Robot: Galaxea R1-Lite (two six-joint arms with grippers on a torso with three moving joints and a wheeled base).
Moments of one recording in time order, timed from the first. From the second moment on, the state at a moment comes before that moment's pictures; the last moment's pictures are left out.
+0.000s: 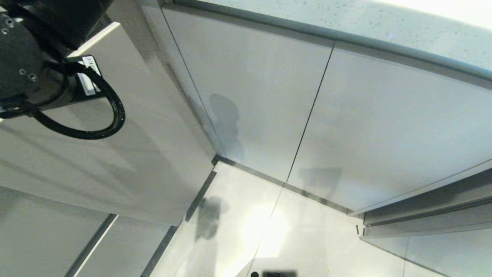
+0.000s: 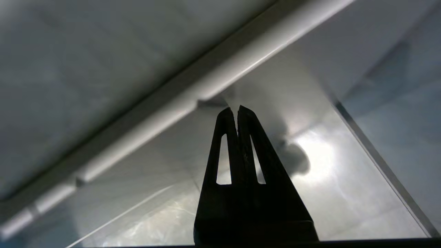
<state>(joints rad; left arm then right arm) -0.65 1.60 -1.91 1.09 1.21 -0.78 0.01 0.00 0.00 0.00 0.00 0.02</state>
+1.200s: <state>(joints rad) -0.75 1.60 -1.88 1.10 1.20 -0.77 0.01 0.00 0.00 0.00 0.00 0.02</state>
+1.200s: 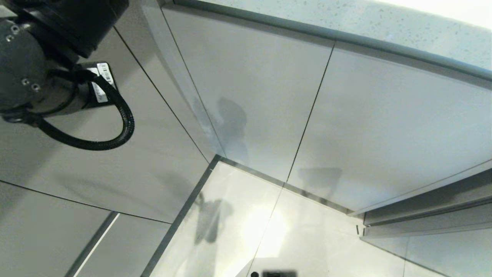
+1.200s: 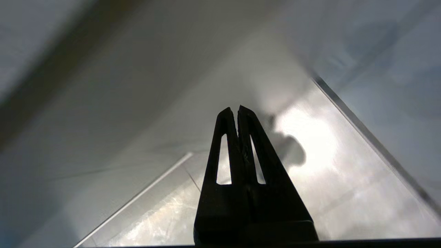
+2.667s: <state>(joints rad) 0.01 0.40 -0.91 0.44 -0.04 0.07 0.01 0.00 0.00 0.00 0.00 0.02</state>
